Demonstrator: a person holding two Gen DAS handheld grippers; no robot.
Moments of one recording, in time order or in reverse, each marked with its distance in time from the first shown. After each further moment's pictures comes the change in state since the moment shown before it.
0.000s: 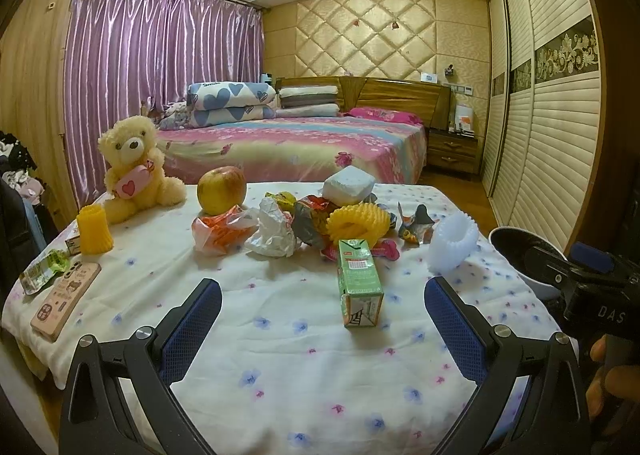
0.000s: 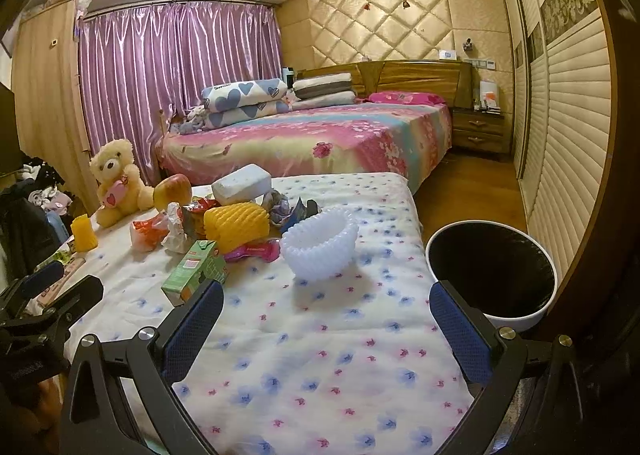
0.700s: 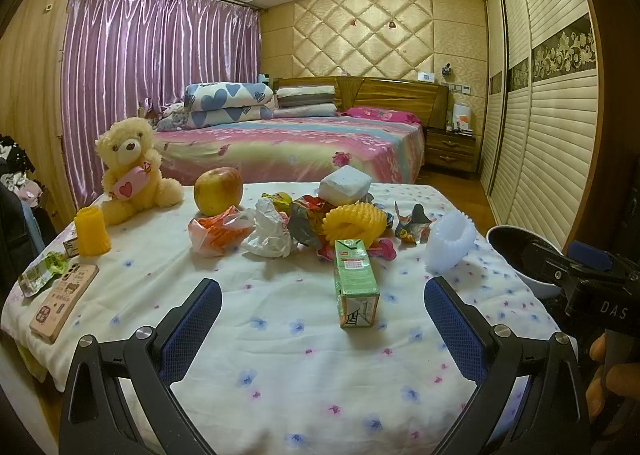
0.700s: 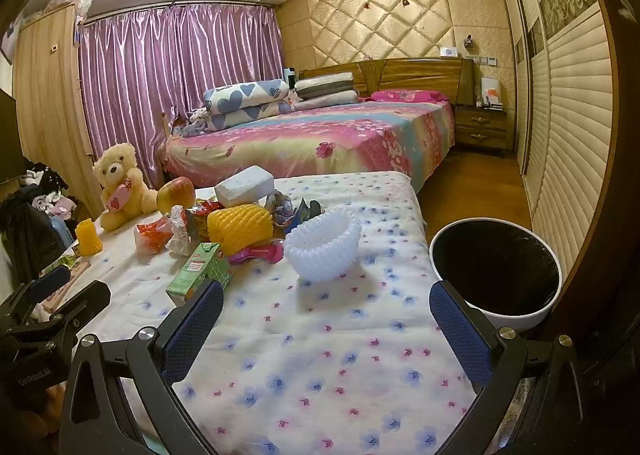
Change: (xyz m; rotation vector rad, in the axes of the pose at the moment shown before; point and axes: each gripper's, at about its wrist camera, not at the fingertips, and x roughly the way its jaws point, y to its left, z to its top) left arm 0.003 -0.001 -0.001 0.004 0.000 -0.006; right arm 0.002 -0.002 0.000 0.017 0.002 0.016
